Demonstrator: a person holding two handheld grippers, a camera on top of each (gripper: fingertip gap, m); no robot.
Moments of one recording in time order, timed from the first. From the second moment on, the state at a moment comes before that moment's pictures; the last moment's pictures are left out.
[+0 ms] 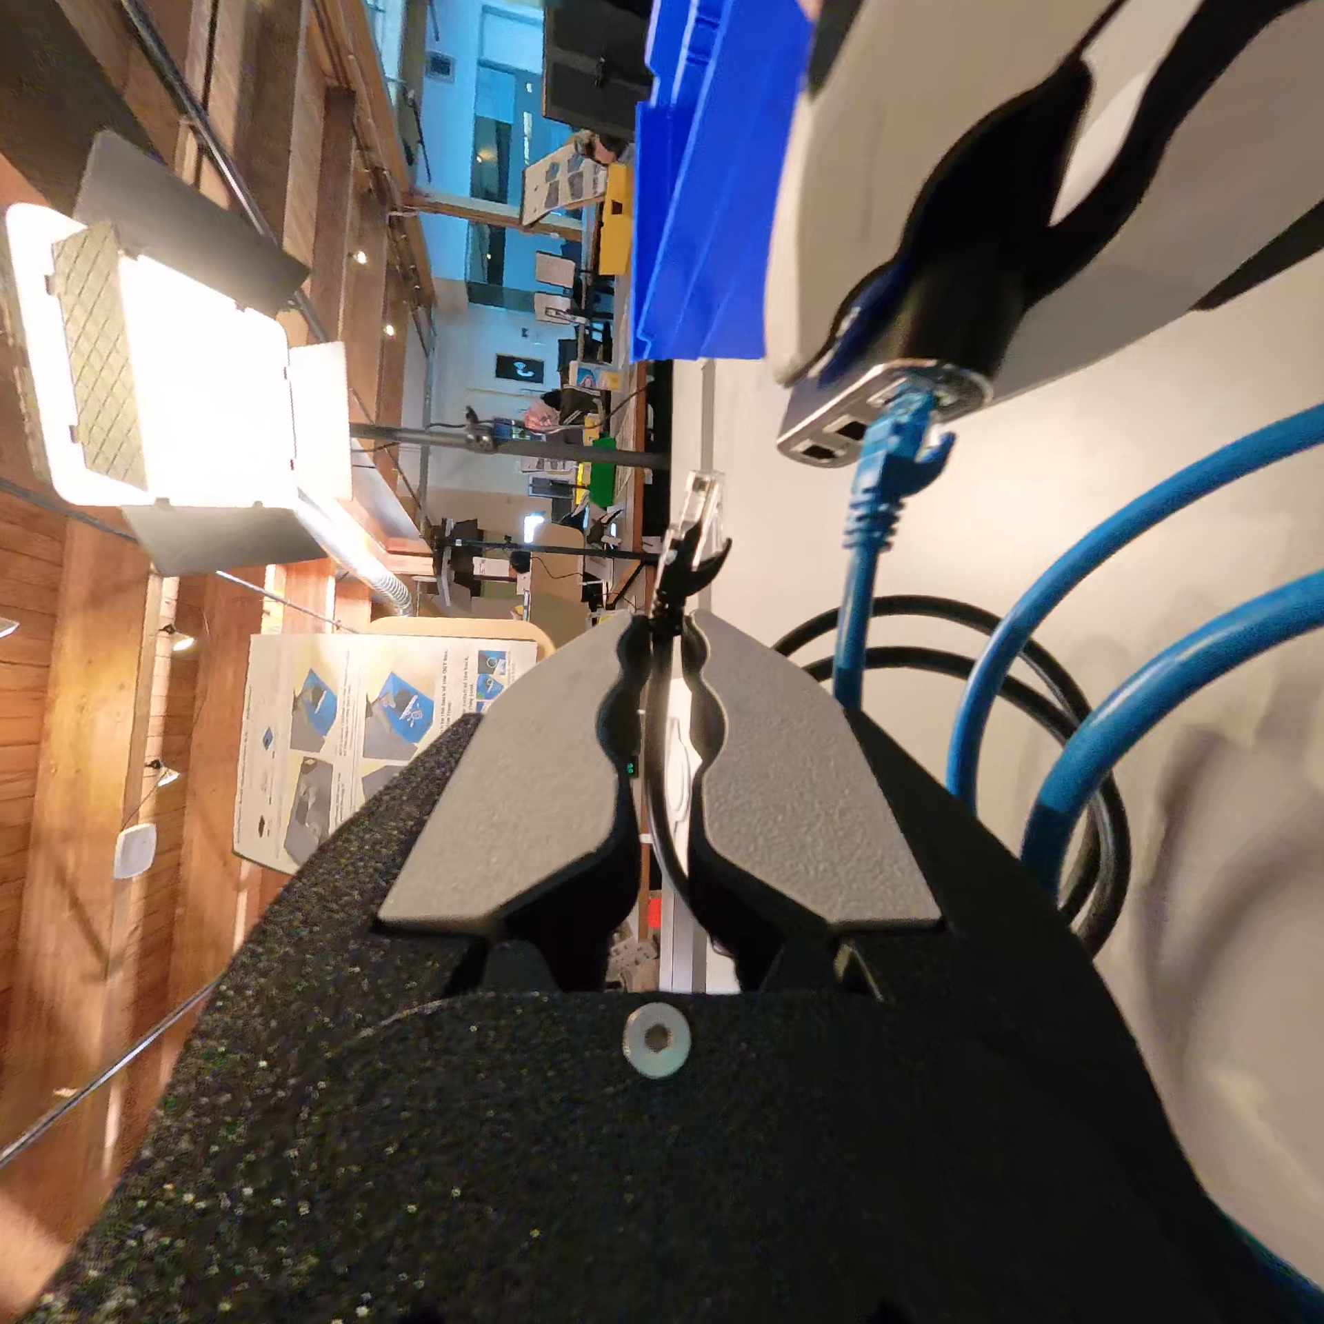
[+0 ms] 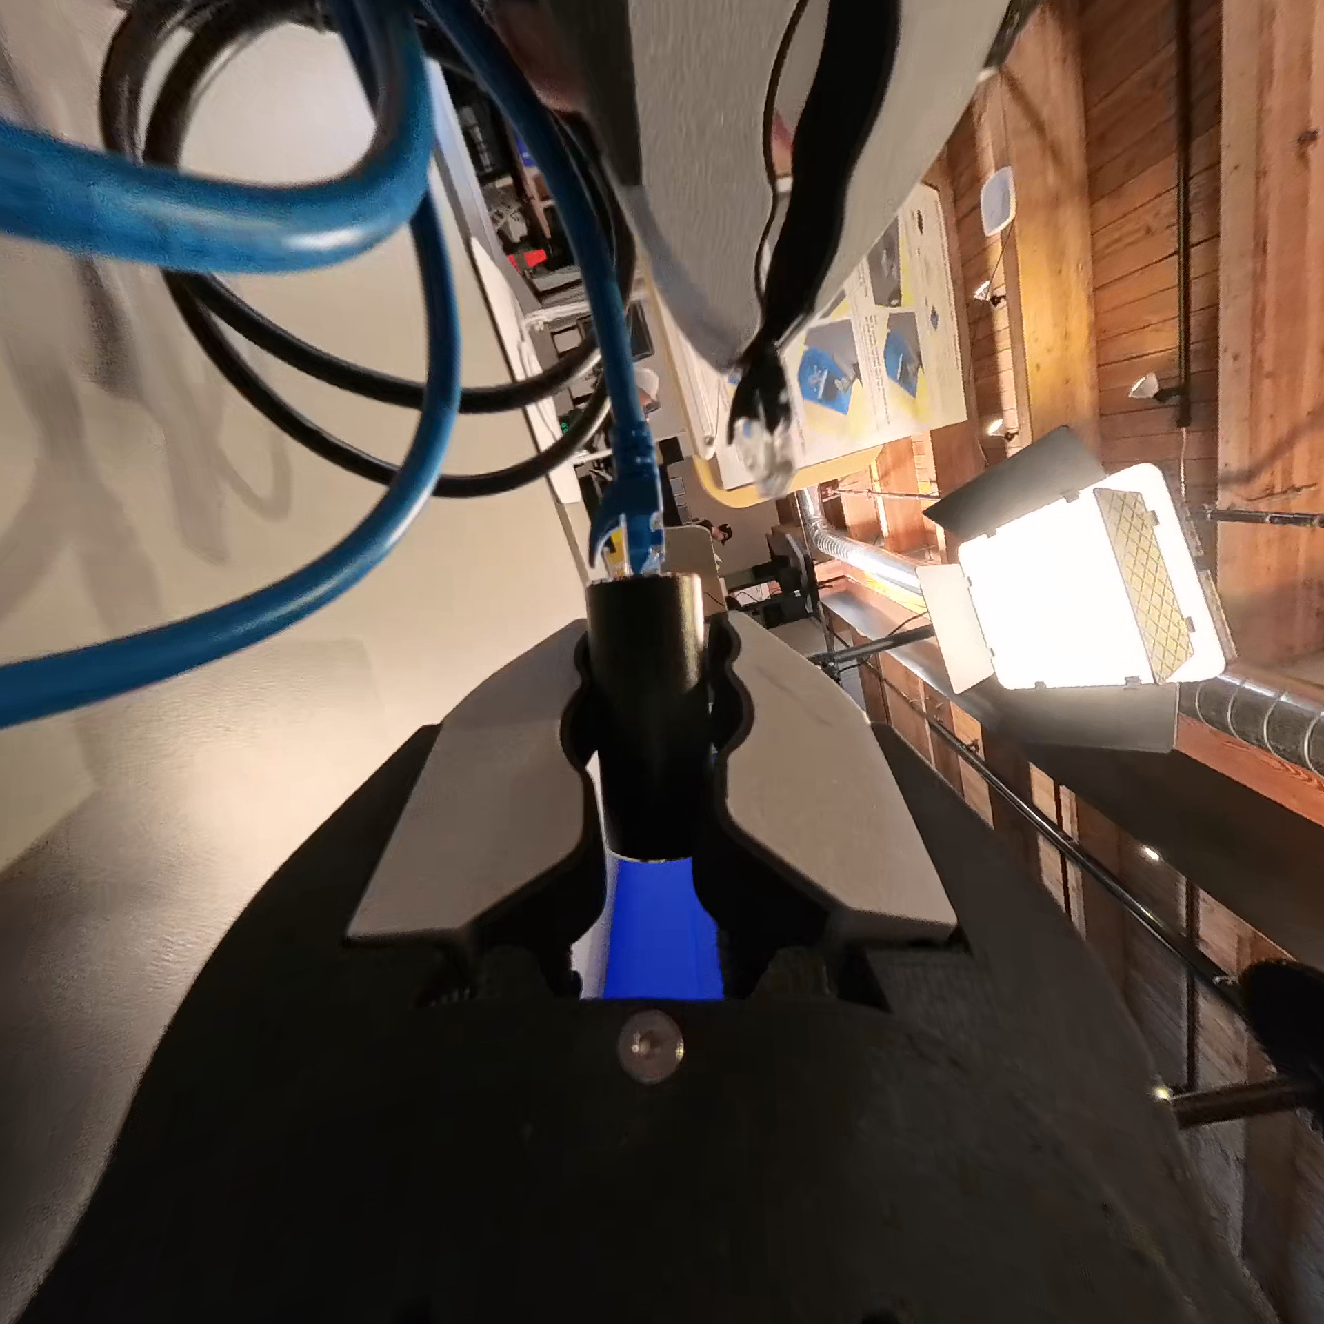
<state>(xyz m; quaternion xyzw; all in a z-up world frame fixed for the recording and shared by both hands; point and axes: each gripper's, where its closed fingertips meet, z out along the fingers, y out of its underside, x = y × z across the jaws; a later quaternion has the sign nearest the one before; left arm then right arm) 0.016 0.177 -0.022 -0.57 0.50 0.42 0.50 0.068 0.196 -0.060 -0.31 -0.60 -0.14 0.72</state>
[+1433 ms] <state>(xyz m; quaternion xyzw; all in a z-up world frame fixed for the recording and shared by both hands) 0.015 0.146 -0.085 -0.68 0.50 0.06 0.53 0.052 0.159 -0.069 -0.23 -0.65 -0.07 0.72</state>
